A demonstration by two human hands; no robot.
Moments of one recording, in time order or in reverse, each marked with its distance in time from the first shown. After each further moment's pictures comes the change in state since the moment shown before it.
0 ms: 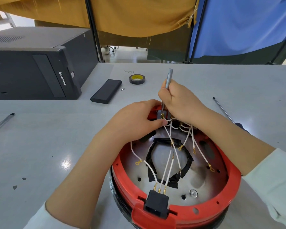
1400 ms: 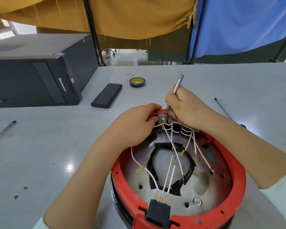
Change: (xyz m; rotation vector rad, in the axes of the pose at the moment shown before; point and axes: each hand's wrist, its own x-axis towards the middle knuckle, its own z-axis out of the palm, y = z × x) left_hand 0.001 0.000 -0.001 -0.054 -0.001 -0.051; right_hand -0.009 0.005 -0.007 0.140 -0.036 0.099
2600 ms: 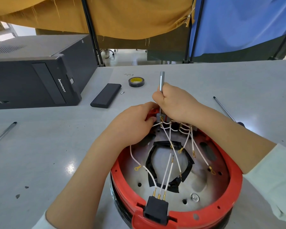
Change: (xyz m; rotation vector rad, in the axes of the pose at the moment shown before) left_hand -0.001 0.002 0.000 0.040 0.006 0.019; right_hand 0.014 -0.013 0.009 -0.275 -0.012 -0.036
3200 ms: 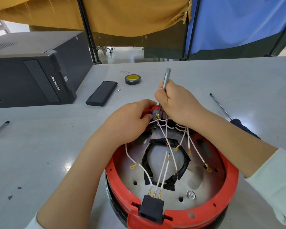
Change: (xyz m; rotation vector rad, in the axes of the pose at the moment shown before) left_hand 0.000 -0.002 0.001 -0.013 0.021 0.000; right_hand -0.014 0.010 0.000 0.088 0.101 -0.066
